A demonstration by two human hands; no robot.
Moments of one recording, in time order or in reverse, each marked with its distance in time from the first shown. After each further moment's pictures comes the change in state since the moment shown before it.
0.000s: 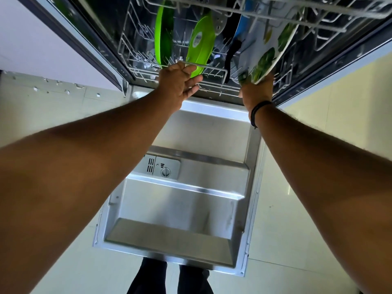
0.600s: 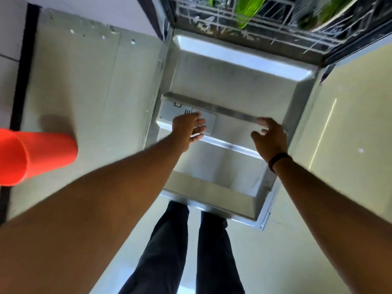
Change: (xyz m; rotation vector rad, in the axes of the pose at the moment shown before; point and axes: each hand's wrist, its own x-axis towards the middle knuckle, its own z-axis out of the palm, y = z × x) left_hand -0.138 -0.145 -0.144 0.061 0.192 -0.429; right_hand -0.191 0.136 -0.034 -0.524 -0.344 0.029
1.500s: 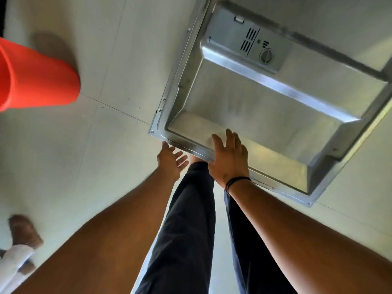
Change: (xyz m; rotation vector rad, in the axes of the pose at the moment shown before) left_hand 0.039 -0.257 -0.229 -0.528 0.355 -0.306; right_hand -0.154 0.084 0.273 -0.901 -0.398 -0.338
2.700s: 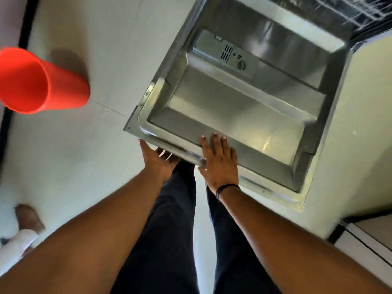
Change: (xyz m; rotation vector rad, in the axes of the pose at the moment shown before) left_hand -0.176 0.017 -0.010 -0.433 -0.168 -0.076; right_hand -0.131 -0.005 -0.099 -0.096 0.165 -0.037
